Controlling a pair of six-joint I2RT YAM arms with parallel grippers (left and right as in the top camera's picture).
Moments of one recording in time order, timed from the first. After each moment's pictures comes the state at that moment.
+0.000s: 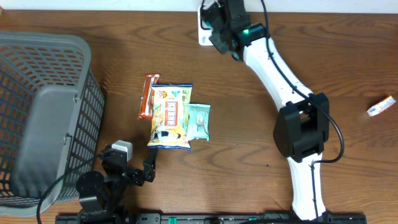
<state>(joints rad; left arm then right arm) 0.12 0.01 0.18 -0.58 0.48 -0.01 0.40 2.30 2.10 -0.55 0.12 -0.44</state>
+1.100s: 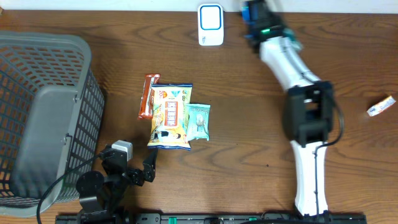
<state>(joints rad) 0.12 0.01 0.17 -0.58 0.48 -0.01 0.20 2.45 2.10 -0.51 0.73 -0.63</state>
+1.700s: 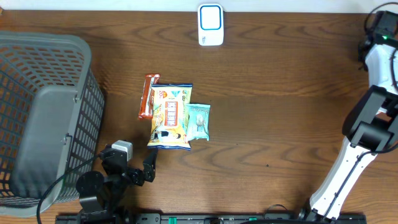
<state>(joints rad) 0.12 0.01 0.17 -0.58 0.48 -0.01 -0.39 2.44 2.10 -0.66 0.72 -0.52</state>
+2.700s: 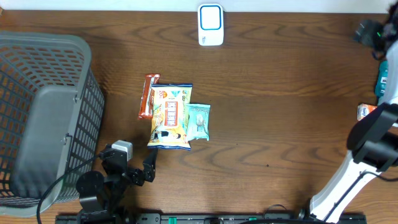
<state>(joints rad) 0.12 0.01 0.17 -0.58 0.48 -0.01 -0.36 2.17 2.11 -0.82 -0.08 0.12</state>
